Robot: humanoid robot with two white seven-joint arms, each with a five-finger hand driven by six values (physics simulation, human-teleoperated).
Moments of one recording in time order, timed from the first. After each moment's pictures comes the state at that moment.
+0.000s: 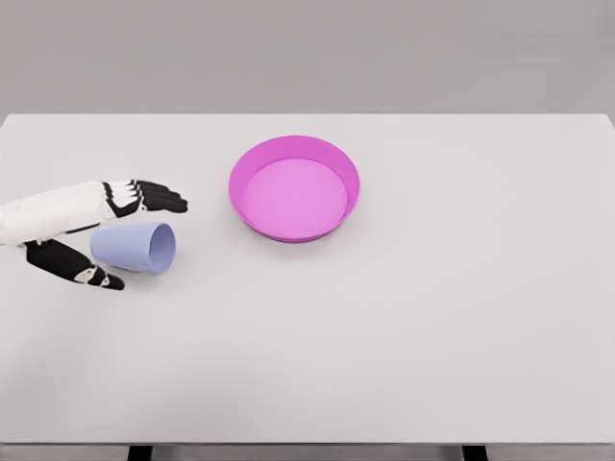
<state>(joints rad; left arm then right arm) -0.30 1.10 -0.41 -1.76 0.27 -0.61 -0.55 -0.07 0.00 -0.03 0.12 -0.03 0.11 0.04</state>
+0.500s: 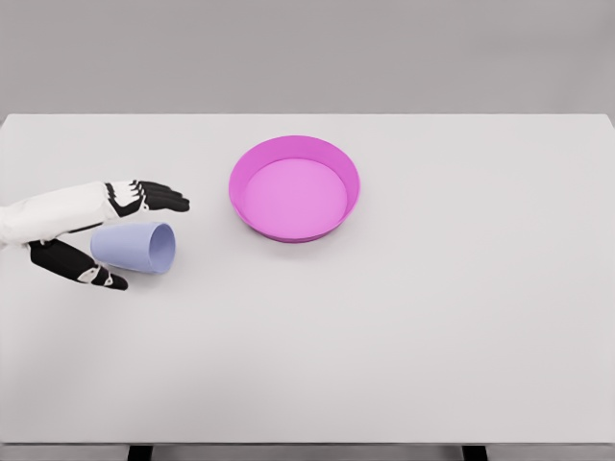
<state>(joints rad) -0.31 1.09 -0.42 -1.75 0.28 -0.61 -0.55 -0.06 0.00 -0.03 0.13 -0.03 0.11 0.04</state>
